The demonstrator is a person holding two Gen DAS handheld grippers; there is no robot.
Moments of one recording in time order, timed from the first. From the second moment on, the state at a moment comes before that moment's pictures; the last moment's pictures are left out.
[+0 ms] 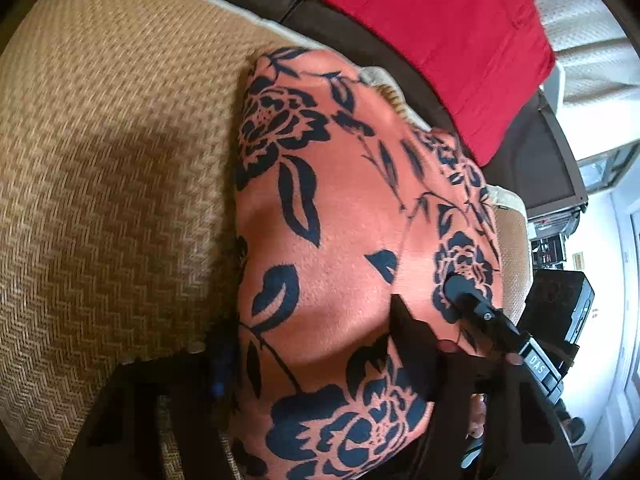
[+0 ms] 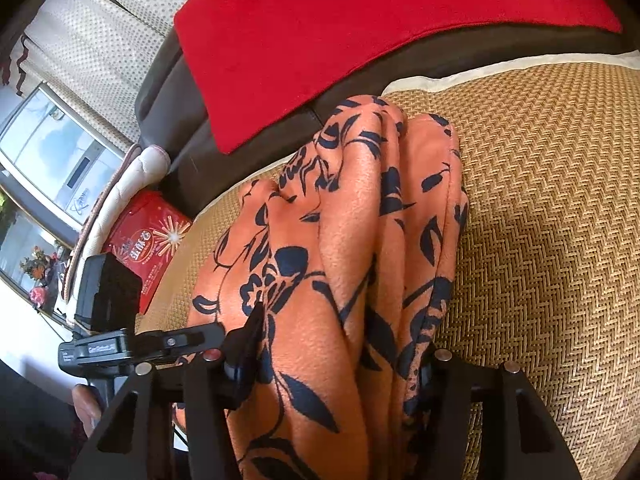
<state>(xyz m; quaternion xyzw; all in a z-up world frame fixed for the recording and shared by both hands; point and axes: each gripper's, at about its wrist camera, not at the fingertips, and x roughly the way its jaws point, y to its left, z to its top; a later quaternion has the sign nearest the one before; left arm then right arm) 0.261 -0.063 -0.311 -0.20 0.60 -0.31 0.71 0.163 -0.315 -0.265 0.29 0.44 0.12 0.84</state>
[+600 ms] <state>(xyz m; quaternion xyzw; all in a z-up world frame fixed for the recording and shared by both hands) 0.236 -0.117 -0.248 -0.11 0.47 -0.36 0.80 0.121 -0.344 -0.198 0.24 0.31 0.06 0.92</state>
